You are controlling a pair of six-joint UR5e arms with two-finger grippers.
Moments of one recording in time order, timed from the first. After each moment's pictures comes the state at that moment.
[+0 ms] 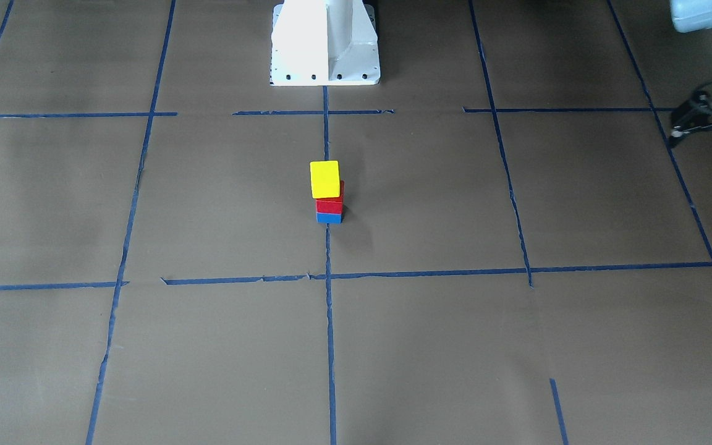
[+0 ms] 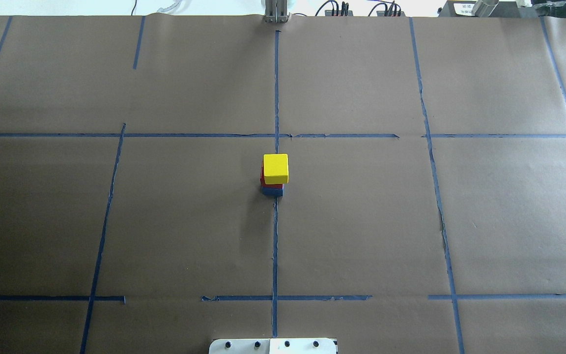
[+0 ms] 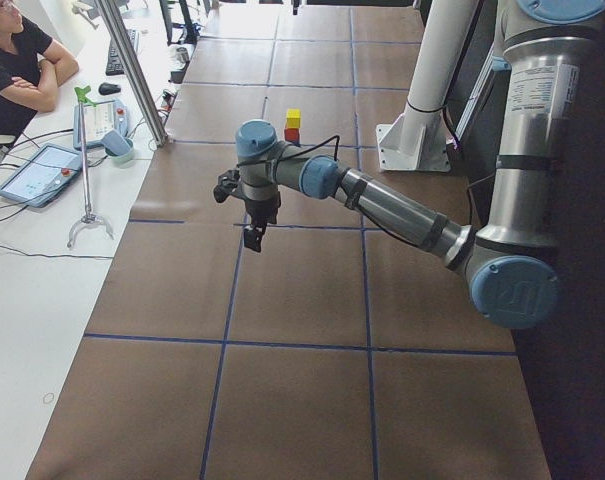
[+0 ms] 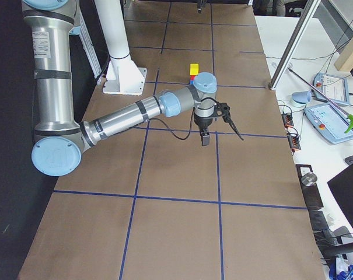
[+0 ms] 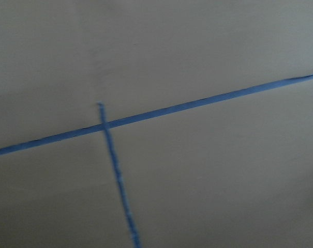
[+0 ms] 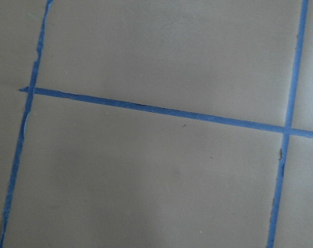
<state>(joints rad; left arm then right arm) -1.37 -1.57 -1.94 -1.44 -2.30 0.00 1.35 -1.63 1.95 -1.60 2.29 0.22</state>
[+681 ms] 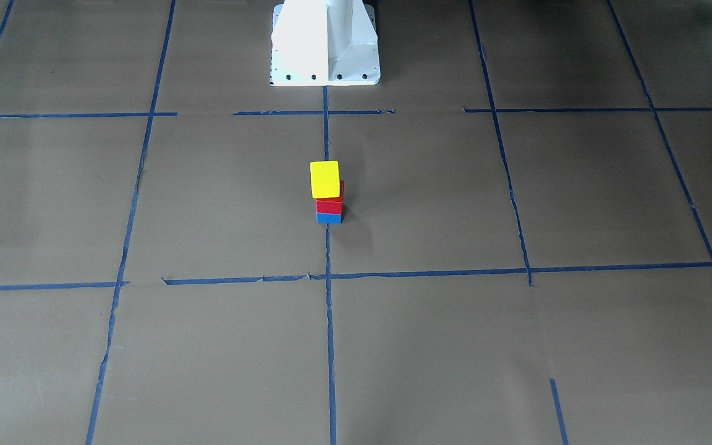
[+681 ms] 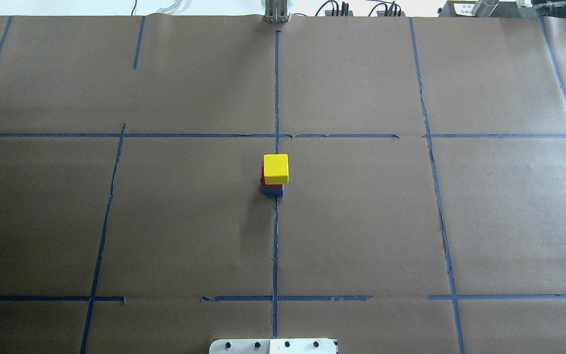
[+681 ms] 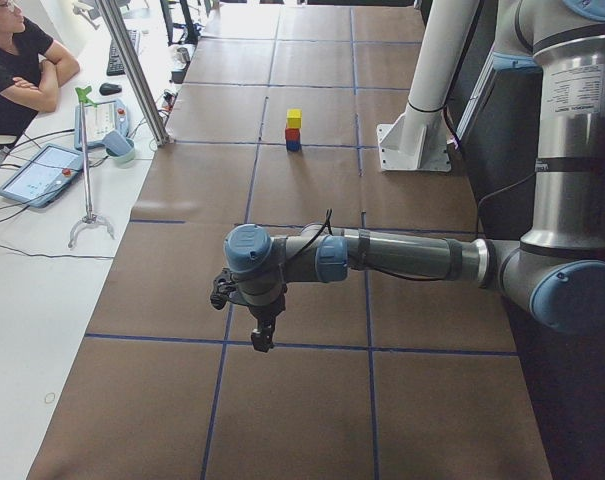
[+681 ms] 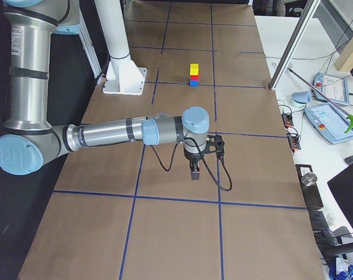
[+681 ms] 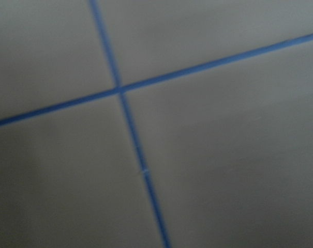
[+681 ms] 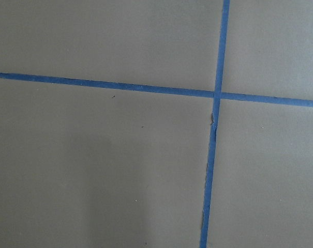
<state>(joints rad) -1.55 -1.52 -1.69 -1.43 -2.33 0.23 1.50 -1.69 1.85 -1.60 2.36 0.06</state>
